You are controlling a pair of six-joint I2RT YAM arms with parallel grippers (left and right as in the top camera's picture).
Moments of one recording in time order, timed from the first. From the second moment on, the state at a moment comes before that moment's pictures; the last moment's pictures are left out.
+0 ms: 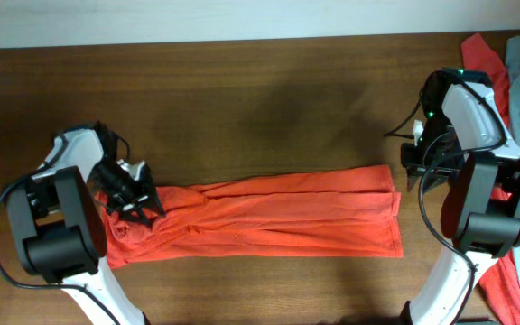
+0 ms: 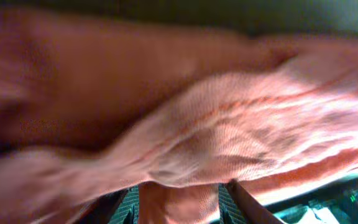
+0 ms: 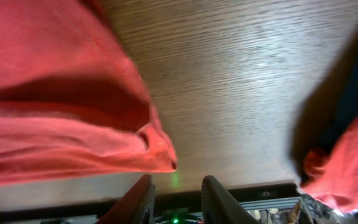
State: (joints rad) left arm 0.21 2.08 1.36 -1.26 0.30 0.04; right arm -0.18 2.12 1.70 -1.58 0.02 0.04
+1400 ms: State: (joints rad) left arm 0.22 2.04 1.42 -1.25 0.27 0.04; right arm -0.22 2.04 1.30 -1.20 -0.33 -0.19
